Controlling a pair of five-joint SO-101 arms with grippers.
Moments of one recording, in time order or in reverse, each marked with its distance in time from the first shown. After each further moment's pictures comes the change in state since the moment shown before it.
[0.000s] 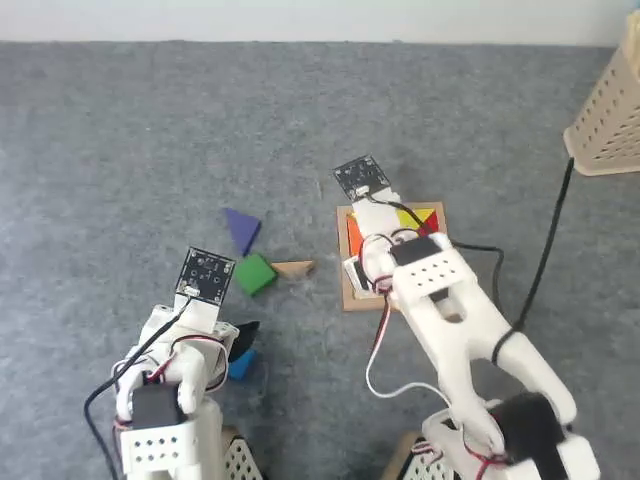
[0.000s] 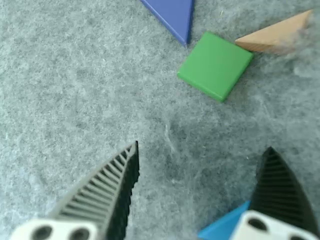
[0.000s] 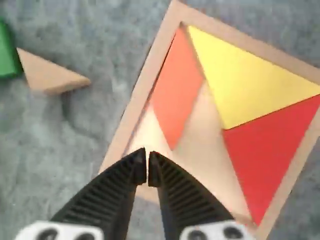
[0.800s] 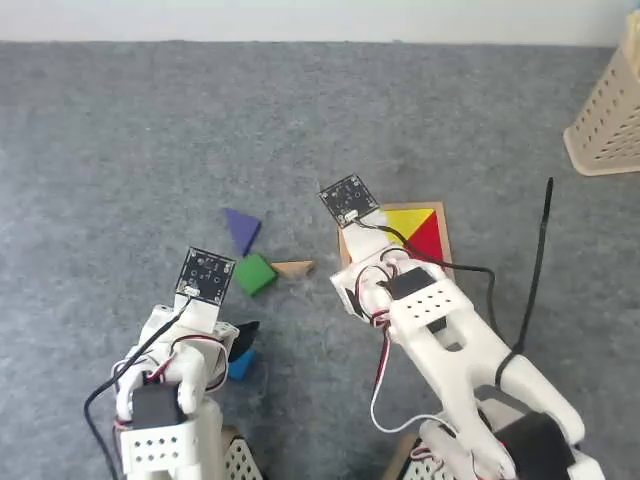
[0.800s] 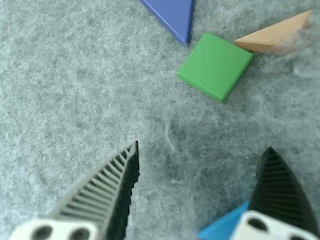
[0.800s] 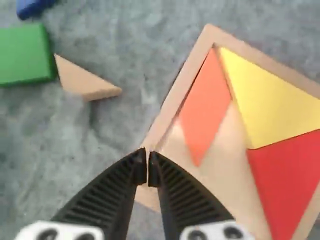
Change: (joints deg) left arm -0.1 0.0 0.0 0.0 0.0; right arm -4.5 -4.8 9.7 -11.3 0.1
